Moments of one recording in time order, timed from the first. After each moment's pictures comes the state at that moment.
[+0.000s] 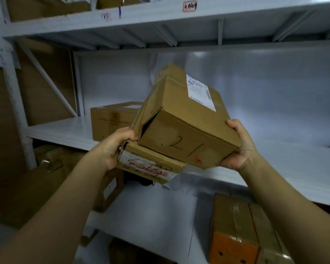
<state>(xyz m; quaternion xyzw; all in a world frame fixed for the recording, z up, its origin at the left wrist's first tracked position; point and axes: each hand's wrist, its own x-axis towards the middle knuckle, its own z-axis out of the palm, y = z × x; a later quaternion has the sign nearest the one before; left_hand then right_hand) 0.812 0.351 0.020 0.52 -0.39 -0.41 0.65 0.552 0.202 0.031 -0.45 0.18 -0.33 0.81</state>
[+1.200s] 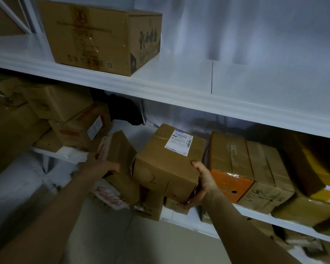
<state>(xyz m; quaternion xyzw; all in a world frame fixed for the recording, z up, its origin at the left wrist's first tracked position) 0.917 0.334 -0.300 0.82 -0.21 -0.36 0.39 0.600 0.225 -0.234 -0.17 0.57 -0.16 0.79</state>
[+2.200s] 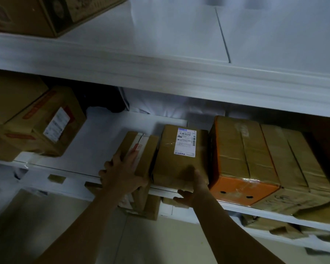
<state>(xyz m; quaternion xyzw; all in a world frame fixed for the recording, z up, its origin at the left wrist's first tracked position) 0.827 0.190 -0.337 0.87 -0.44 -0.21 0.04 0.634 0.120 -0.368 -0.05 0.61 -0.27 0.74</state>
